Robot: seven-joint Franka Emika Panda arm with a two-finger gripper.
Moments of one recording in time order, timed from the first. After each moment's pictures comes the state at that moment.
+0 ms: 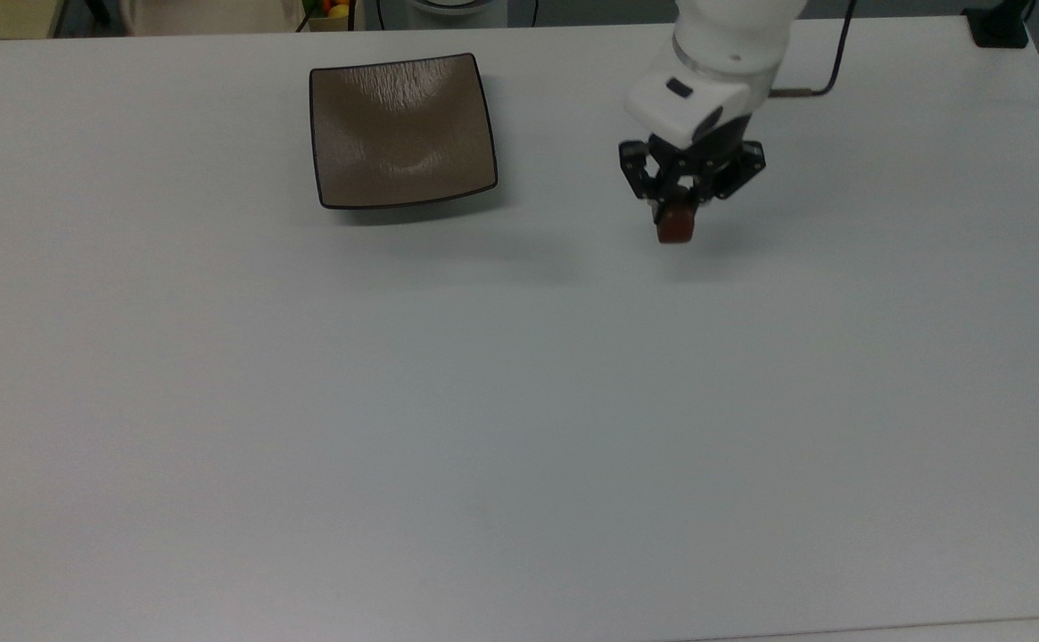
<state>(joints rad) 0.47 0.32 0.02 -1.61 -0.08 2.03 0.44</state>
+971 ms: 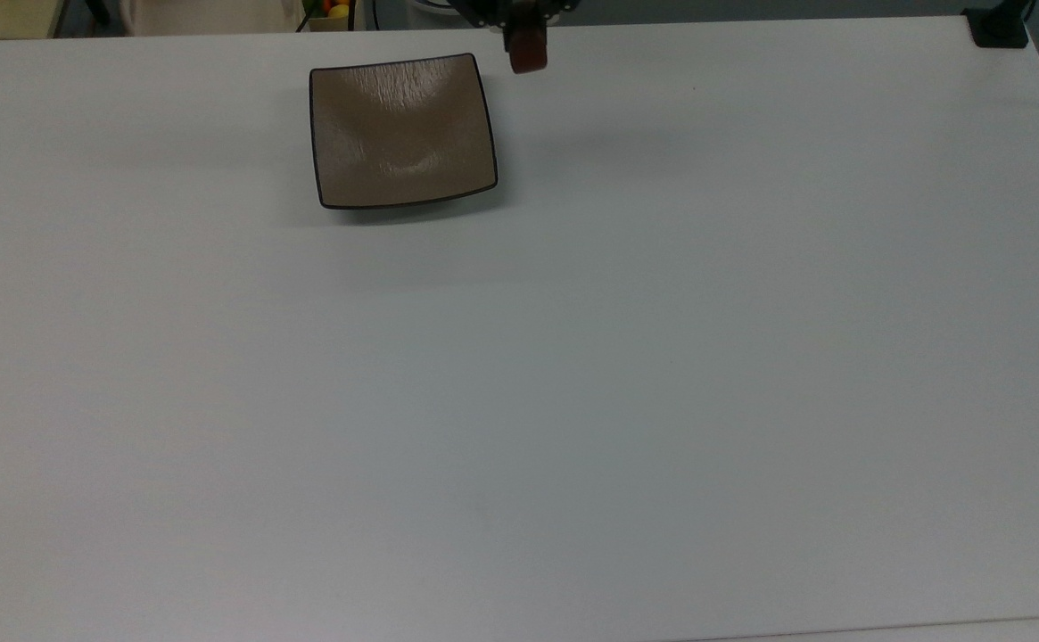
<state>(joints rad) 0.27 0.03 -0.04 -1.62 0.07 1.55 -0.02</state>
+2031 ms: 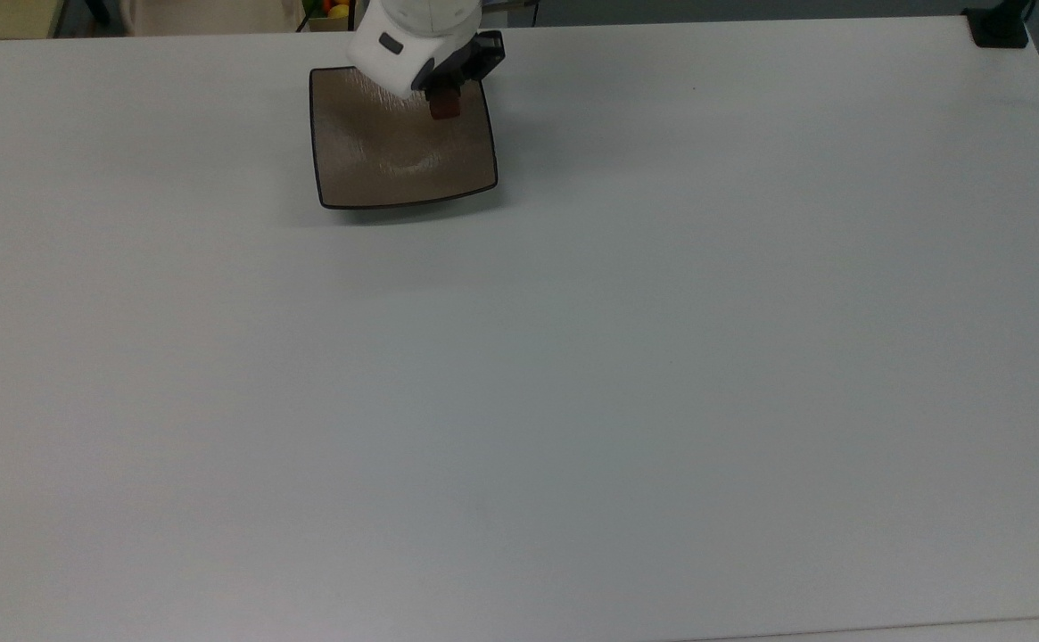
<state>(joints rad) 0.19 0.01 -0.06 -2.04 -0.03 1.73 -0.12</state>
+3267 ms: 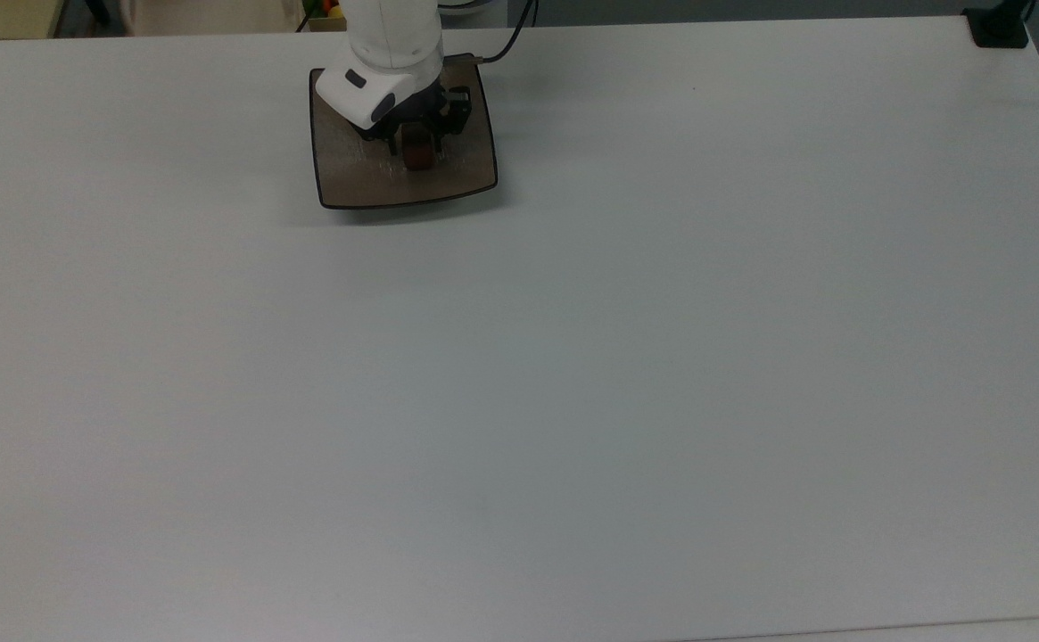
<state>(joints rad) 0.17 0.00 -0.12 -2.29 -0.04 2.16 -0.12</state>
